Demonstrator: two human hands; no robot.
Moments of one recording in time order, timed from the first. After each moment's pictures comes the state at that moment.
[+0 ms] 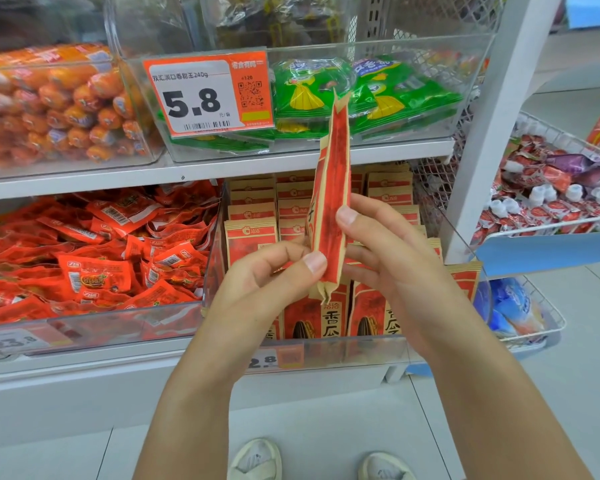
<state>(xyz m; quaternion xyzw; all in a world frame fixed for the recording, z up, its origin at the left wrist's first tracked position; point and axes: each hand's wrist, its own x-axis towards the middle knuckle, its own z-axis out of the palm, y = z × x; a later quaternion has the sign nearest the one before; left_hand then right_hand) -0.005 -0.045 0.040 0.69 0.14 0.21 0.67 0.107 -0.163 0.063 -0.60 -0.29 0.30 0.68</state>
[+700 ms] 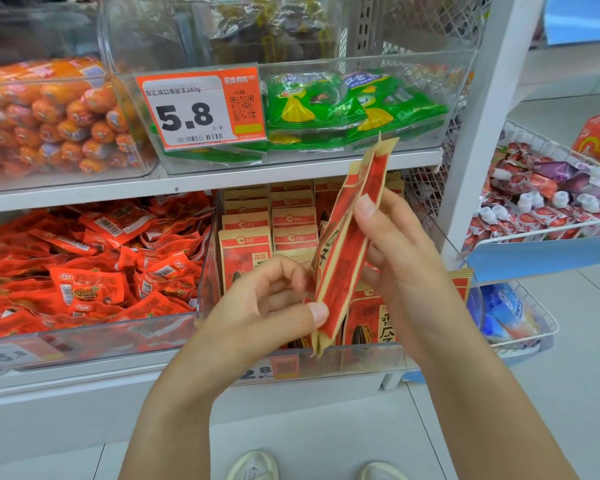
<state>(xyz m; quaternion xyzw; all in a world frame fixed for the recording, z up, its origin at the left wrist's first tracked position) -0.013 -0.042 0.044 0.69 0.07 0.13 0.71 0.108 -0.163 0.064 -0.56 -0.26 0.25 0.75</state>
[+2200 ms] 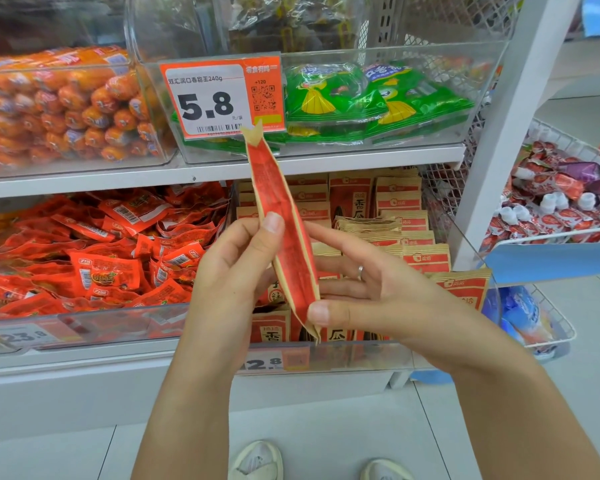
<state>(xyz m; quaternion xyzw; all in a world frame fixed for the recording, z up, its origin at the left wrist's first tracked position) -0.009 -0.039 0.049 0.62 0.17 0.34 0.69 0.110 -0.169 0.059 -0.61 -0.45 0.40 0.52</state>
